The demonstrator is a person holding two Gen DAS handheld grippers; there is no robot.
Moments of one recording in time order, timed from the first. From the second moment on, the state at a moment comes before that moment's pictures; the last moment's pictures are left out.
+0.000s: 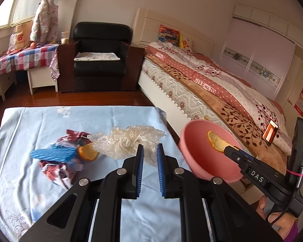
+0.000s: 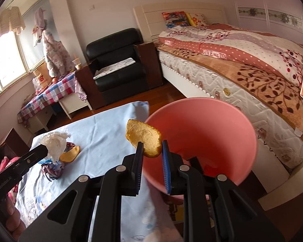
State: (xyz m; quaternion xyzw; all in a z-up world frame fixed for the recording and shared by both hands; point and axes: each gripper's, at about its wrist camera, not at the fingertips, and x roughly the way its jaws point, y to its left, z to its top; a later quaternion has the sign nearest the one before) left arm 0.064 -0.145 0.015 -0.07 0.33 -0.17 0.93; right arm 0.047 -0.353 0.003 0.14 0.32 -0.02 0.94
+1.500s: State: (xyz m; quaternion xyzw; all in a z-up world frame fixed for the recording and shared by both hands) left arm 0.086 -0.325 -0.037 0.02 0.38 -0.33 0.86; right arm 0.051 -0.454 -0.044 0.21 0.34 -0.09 0.91
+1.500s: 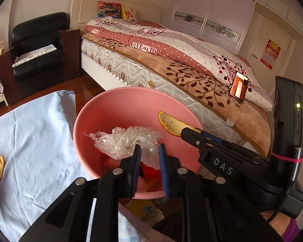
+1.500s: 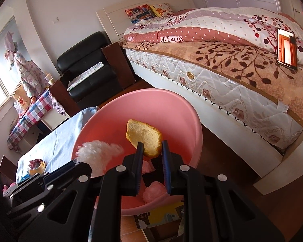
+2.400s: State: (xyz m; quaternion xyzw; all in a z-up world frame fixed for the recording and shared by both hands) left arm 0.065 -0.249 0.002 -0.01 0.34 -0.23 0.91; right arm 0.030 -0.422 -0.015 0.19 0.32 -0.03 0.93
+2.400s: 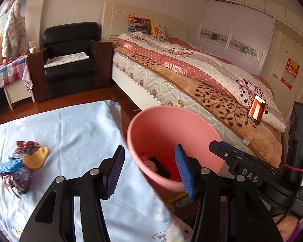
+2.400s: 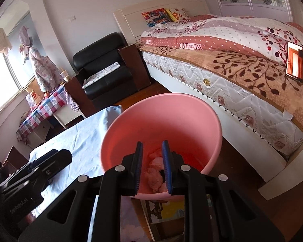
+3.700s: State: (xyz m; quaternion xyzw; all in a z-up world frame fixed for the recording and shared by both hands) left arm 0.097 0.071 -0.040 -0.22 0.38 0.00 0.90; right arm 0.053 -0.221 -0.012 0.14 0.35 0.15 0.91
